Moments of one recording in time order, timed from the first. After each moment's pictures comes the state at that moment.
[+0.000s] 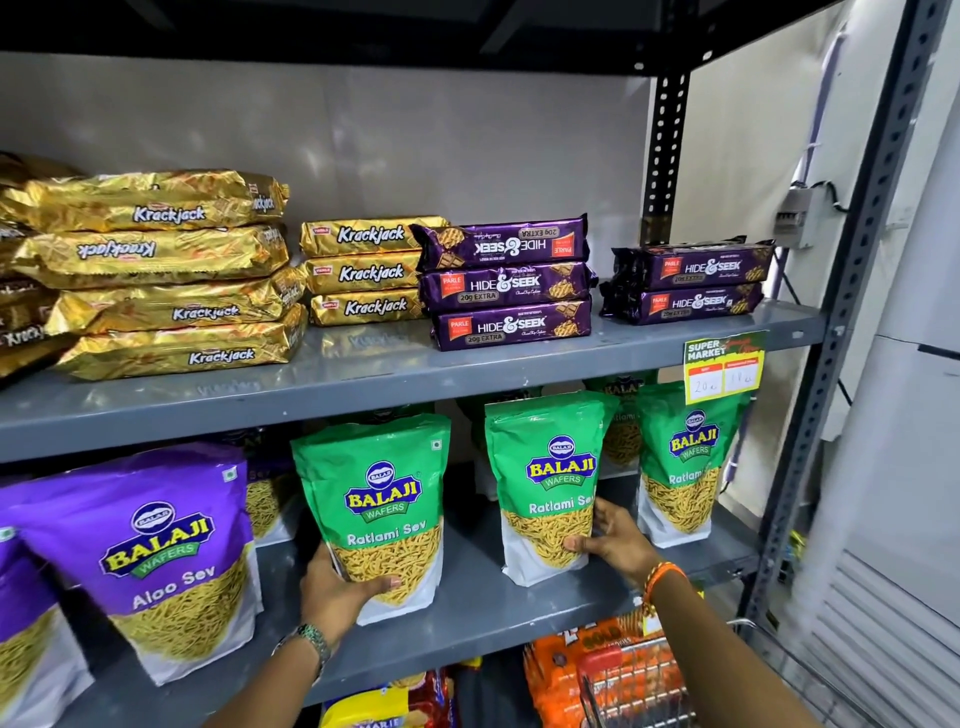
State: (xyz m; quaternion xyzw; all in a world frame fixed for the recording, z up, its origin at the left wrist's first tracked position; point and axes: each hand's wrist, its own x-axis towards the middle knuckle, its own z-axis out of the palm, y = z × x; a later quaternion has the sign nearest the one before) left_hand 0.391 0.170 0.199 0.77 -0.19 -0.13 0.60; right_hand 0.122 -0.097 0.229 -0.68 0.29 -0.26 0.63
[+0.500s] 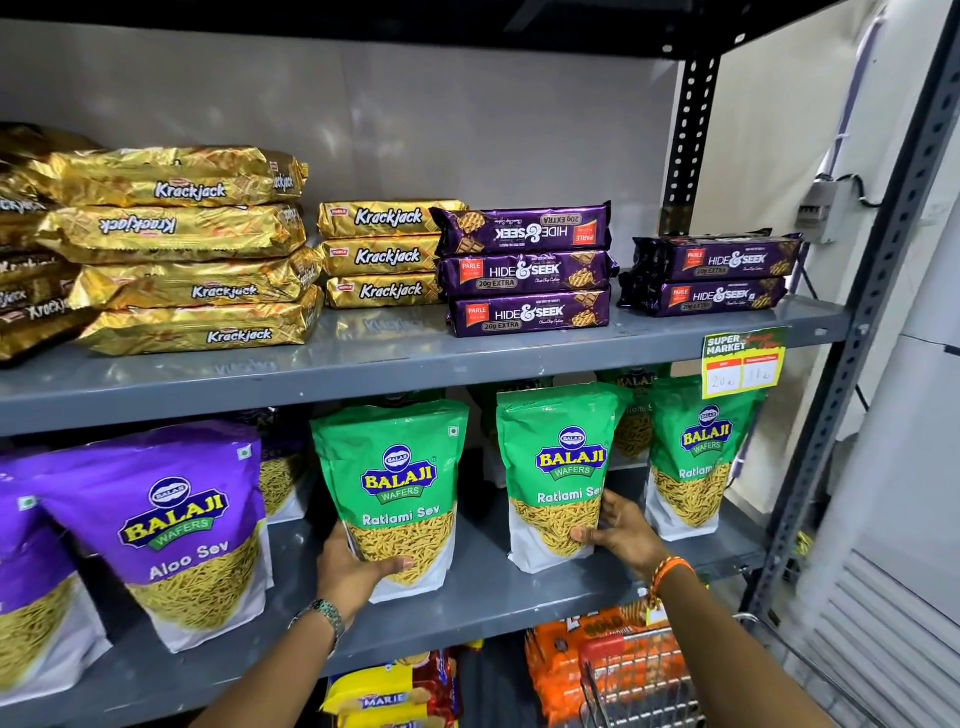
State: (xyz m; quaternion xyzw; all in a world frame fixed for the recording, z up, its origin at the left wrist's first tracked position) left_hand 0.391 0.164 0.195 0.75 -0.19 -0.16 0.61; right_hand 0.120 -0.091 0.233 -0.67 0.31 -0.24 0.63
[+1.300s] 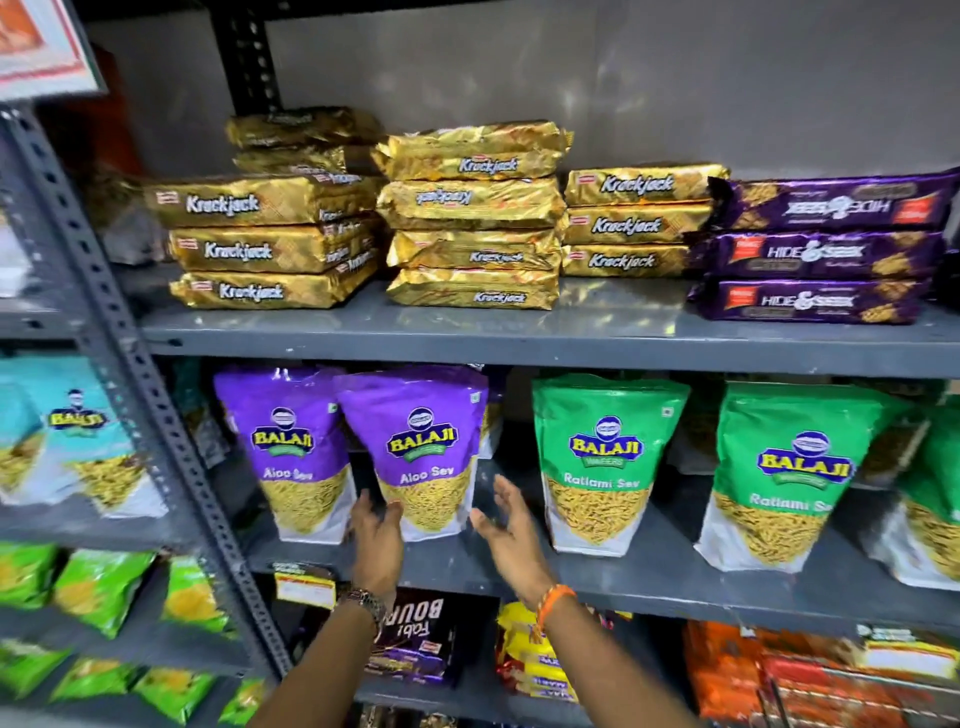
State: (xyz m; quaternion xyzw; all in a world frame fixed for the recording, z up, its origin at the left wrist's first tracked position) left_hand 0.436 0.356 0.220 0.73 -0.02 -0.03 0.68; right_hand 0.340 0.208 0.224 -0.71 0.15 -0.17 0.67
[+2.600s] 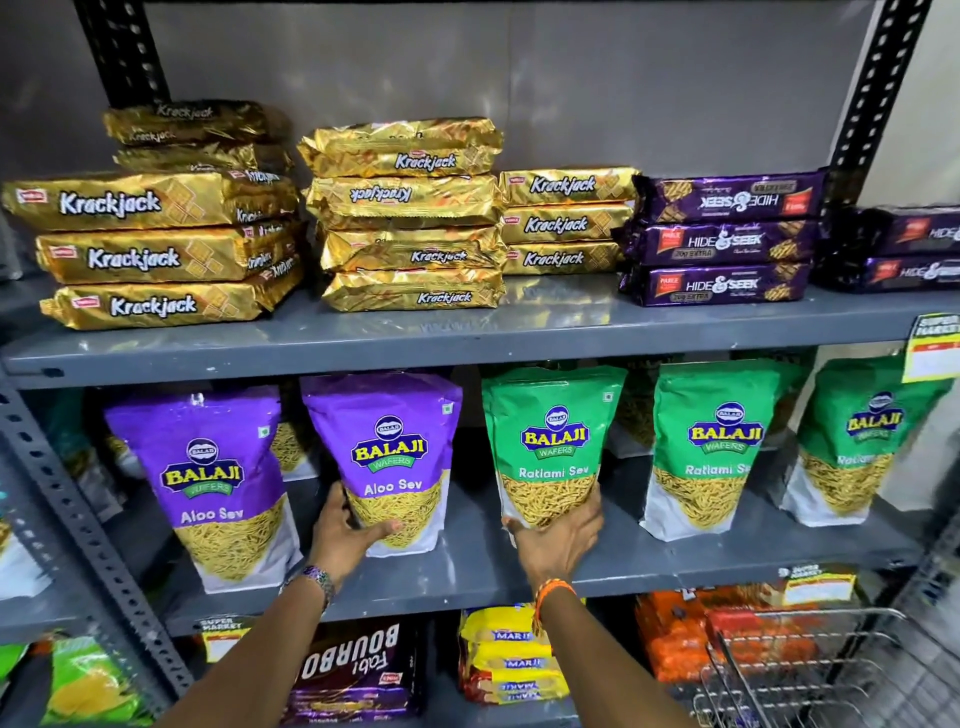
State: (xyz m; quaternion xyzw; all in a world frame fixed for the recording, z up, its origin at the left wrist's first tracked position) left_hand 0.508 0.343 0.199 0.74 -0.21 -0.13 0.62; right_hand 0.325 0.142 0.187 -0.63 0.49 -0.43 0.42
